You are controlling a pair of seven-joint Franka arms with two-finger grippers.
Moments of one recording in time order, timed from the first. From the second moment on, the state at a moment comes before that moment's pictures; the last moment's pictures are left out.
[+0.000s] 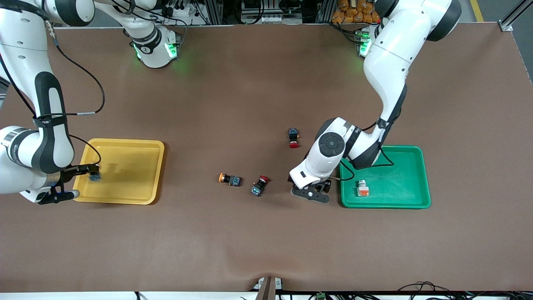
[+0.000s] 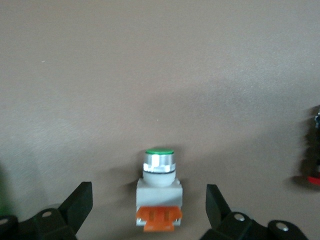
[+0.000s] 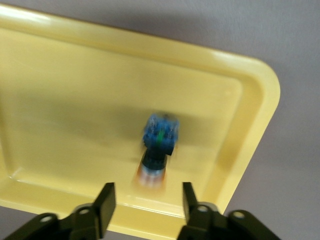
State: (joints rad) left arm -0.40 0.84 -0.18 -1.50 0.18 2.53 -0.37; right arm -0.06 0.65 -0.20 -1.53 0.10 1.85 -0.46
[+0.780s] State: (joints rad) left arm -0.39 0.86 -0.16 -1.48 0.19 2.54 -0.37; right arm 0.12 0.62 0.02 -1.37 0.10 1.81 -0.47
